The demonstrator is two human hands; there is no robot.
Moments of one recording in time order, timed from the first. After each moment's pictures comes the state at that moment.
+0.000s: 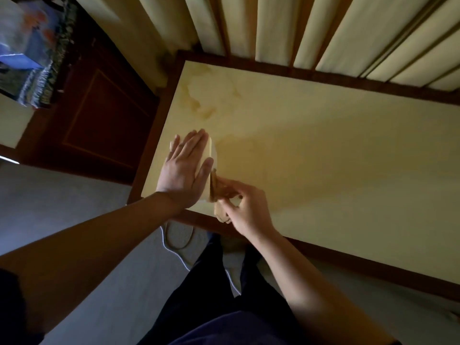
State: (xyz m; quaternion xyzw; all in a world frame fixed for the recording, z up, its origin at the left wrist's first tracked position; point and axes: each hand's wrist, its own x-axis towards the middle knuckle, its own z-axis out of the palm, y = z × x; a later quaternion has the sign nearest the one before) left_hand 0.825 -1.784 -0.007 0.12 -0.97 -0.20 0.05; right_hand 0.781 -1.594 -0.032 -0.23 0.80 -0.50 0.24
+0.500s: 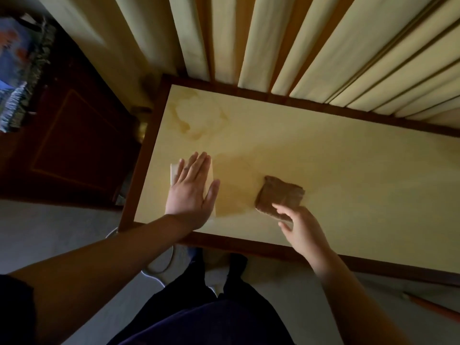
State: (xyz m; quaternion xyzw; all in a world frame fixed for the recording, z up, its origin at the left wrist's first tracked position) left_hand 0.827 -1.789 -0.007 0.12 -0.96 -0.24 0.04; right_hand 0.747 -1.490 -0.037 -0.21 0.94 -0.18 0.21
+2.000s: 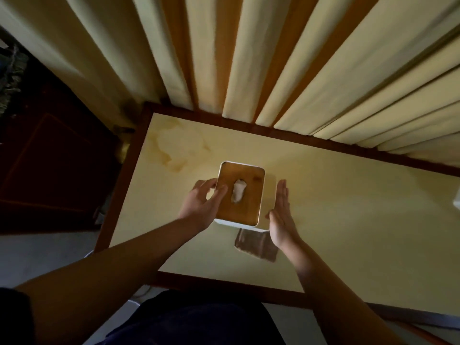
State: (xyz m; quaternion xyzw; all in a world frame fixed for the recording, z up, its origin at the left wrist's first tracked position) left_hand 0.710 -1.766 0.000 0.31 -0.78 -0.54 -0.09; right_hand 0.637 -1.537 -0.052 -0.11 0.89 -0.36 0.26
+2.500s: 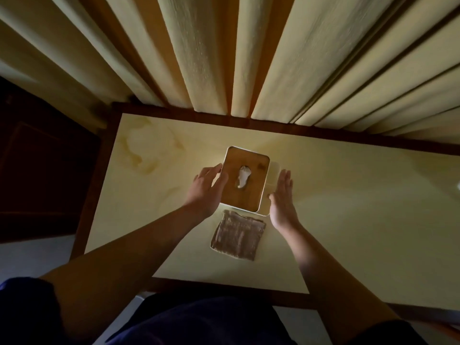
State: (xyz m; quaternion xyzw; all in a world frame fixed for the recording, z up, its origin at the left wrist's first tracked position) left_hand 0.632 -1.696 -0.021 0.29 -0.80 -0.51 -0.11; right_hand 0.569 -1.476 -0.094 -0.03 0.89 -0.36 0.27
